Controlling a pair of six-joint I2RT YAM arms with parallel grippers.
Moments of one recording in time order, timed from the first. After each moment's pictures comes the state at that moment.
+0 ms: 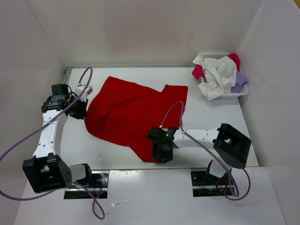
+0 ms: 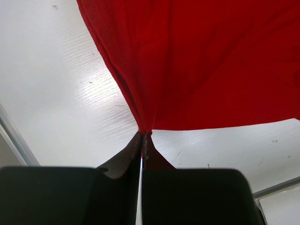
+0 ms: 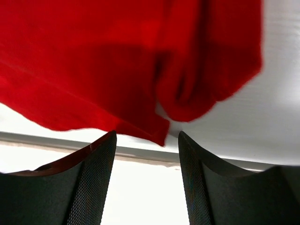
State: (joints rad) left arm 0.23 1.23 1.09 -0.85 0.35 0.49; right arm 1.07 1.55 0.82 -0.63 -0.01 1.15
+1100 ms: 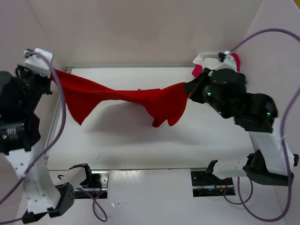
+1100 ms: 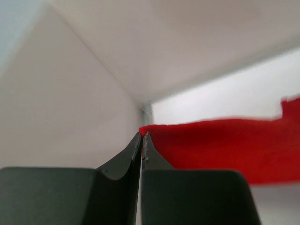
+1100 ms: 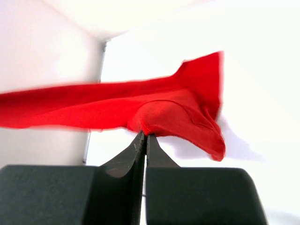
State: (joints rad) left arm 0.24 1.04 1.84 -0.89 0.25 0.48; right arm 0.94 1.28 2.03 -1.18 0.56 0.84
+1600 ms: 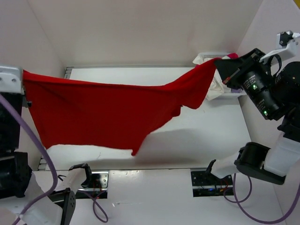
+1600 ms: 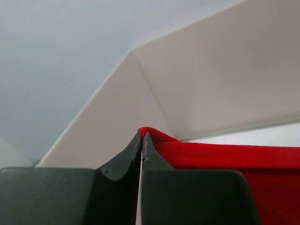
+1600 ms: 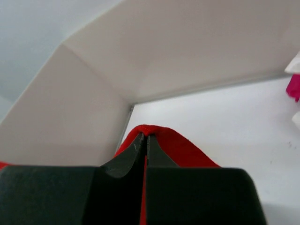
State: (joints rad) left arm 0.24 0.97 2.17 -0.92 0.08 0.43; right arm 0.94 1.39 2.68 -1.30 0.67 0.59
